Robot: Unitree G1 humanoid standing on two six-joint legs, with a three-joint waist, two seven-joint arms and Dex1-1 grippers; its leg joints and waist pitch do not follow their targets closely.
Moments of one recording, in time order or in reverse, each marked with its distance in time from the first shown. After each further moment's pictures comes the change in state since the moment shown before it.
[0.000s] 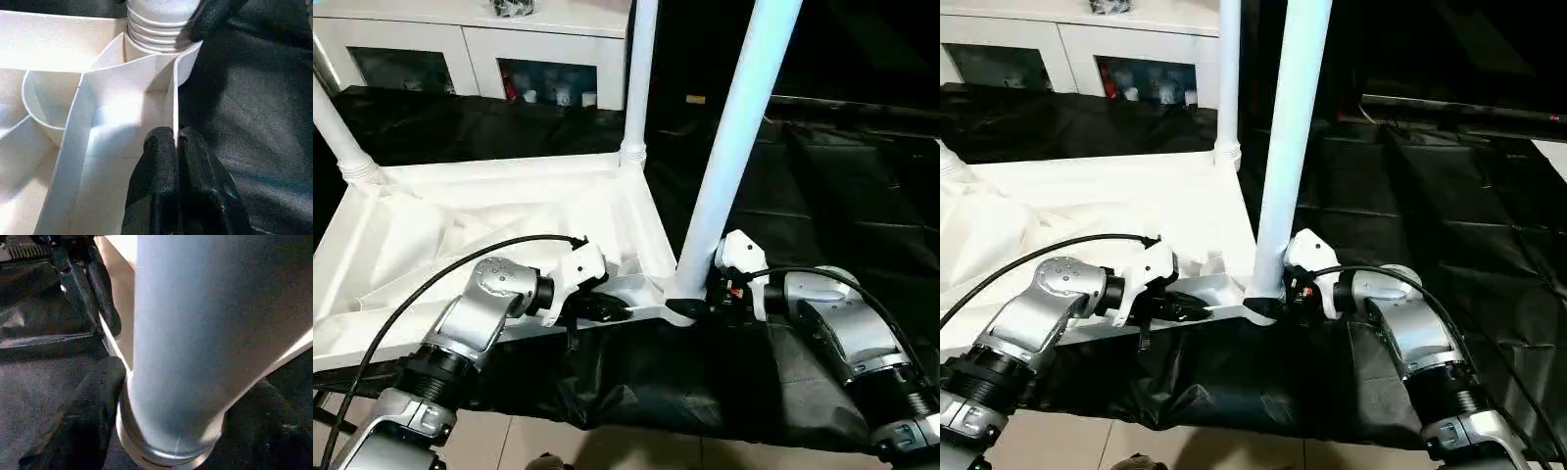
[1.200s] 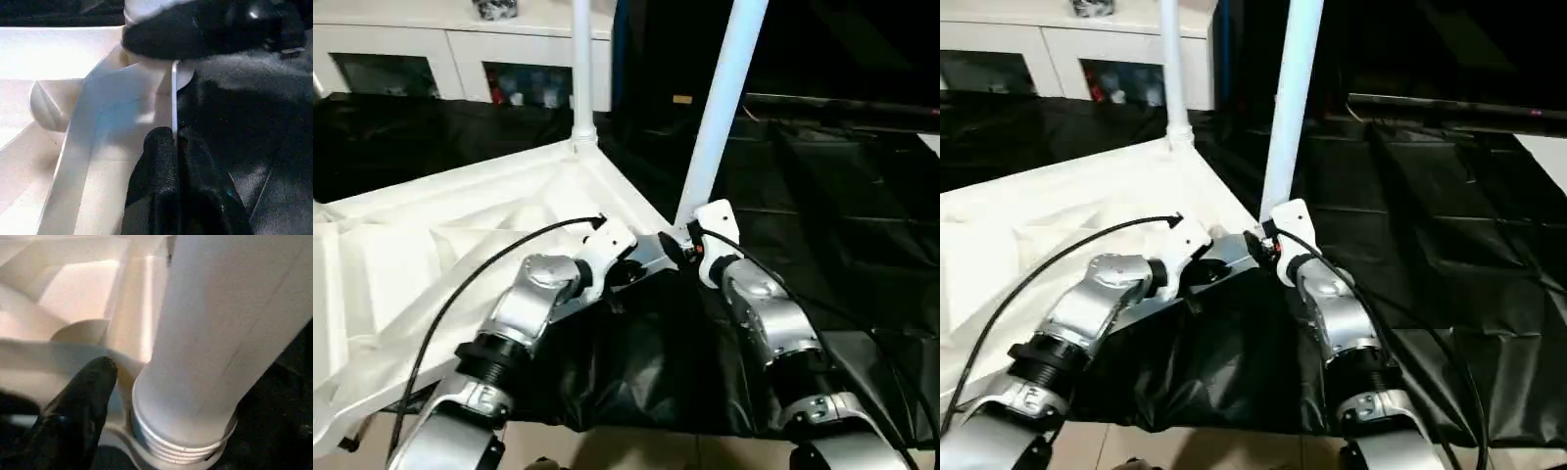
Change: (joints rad) left arm -0.078 -0.206 0.053 0.124 0.109 0.066 0.410; right arm -0.119 0.333 -0.130 0.263 -0.136 -0.011 -0.687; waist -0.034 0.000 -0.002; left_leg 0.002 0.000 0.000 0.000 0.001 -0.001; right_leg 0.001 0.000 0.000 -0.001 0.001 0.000
